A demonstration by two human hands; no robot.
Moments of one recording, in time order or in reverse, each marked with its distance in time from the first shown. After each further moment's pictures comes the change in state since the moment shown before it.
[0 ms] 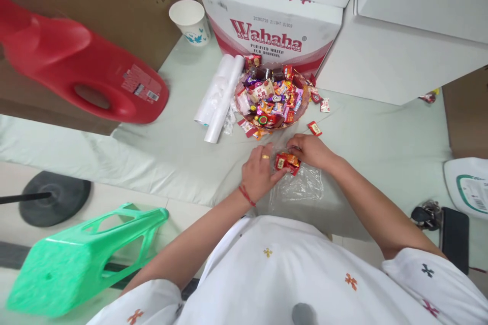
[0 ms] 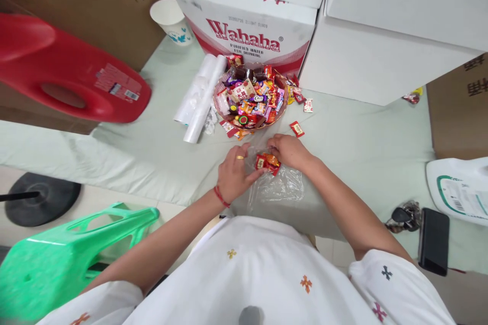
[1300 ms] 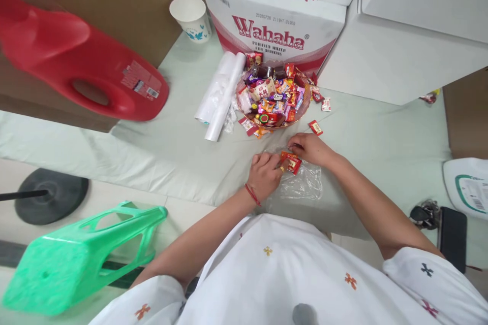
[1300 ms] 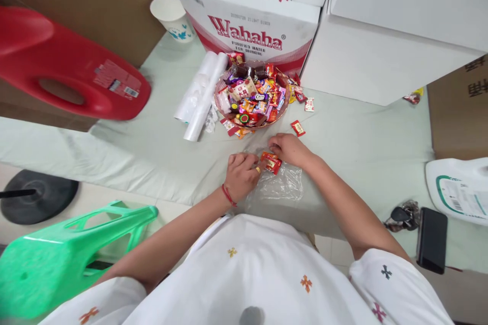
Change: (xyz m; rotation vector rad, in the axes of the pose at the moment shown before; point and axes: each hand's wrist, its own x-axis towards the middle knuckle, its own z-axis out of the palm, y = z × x) left_hand -0.009 -0.006 0.020 0.117 0.276 0.460; right_hand 0.005 0.013 0.012 0.149 0.066 -0.050
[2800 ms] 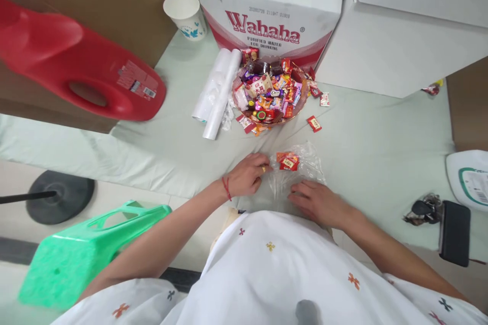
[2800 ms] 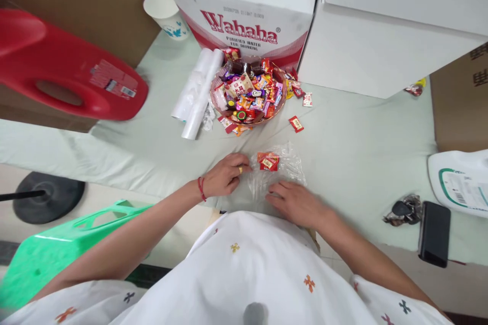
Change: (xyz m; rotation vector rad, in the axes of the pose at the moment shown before) left_hand -0.010 -0.060 -0.026 -0.498 -0.484 0.160; right_hand -0.134 -0.043 0.049 -0.204 -0.047 -0.292
